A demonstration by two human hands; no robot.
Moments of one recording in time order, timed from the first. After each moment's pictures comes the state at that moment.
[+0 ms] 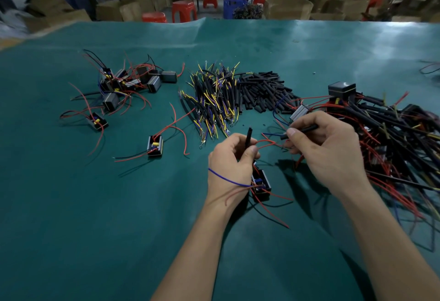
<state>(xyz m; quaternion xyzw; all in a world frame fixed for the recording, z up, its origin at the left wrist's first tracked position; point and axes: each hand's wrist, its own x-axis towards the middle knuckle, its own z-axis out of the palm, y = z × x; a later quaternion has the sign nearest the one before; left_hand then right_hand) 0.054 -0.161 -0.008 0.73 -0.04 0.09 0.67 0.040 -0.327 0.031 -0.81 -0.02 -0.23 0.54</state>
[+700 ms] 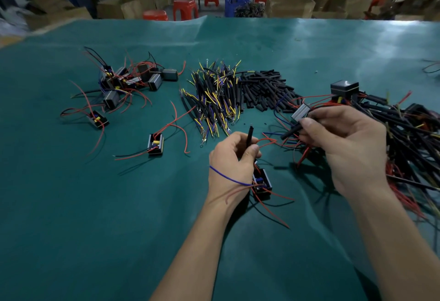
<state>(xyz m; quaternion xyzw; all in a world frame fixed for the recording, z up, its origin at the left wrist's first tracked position) 0.055 -0.160 -0.010 0.73 -0.04 0.09 0.67 0.035 -0.333 0.039 -0.68 0.01 -0.27 0.68</state>
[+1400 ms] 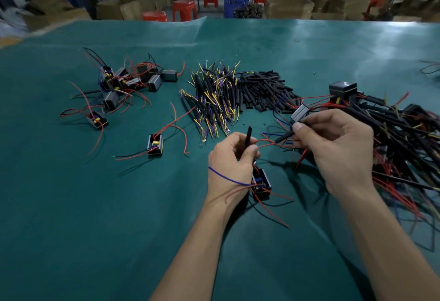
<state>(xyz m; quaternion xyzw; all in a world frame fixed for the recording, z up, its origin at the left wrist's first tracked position) 0.055 -0.160 -0.010 0.73 -0.04 0.09 0.67 0.038 -0.328 0.029 -0.74 0.03 -0.29 0.60</state>
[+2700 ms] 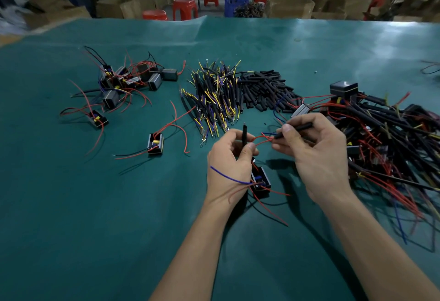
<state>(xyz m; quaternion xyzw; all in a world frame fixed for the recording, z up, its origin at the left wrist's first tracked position) 0.053 -0.159 -0.005 0.73 -0.03 0.12 0.67 0.038 -0.299 0.021 -0.68 0.01 -0.23 0.69</state>
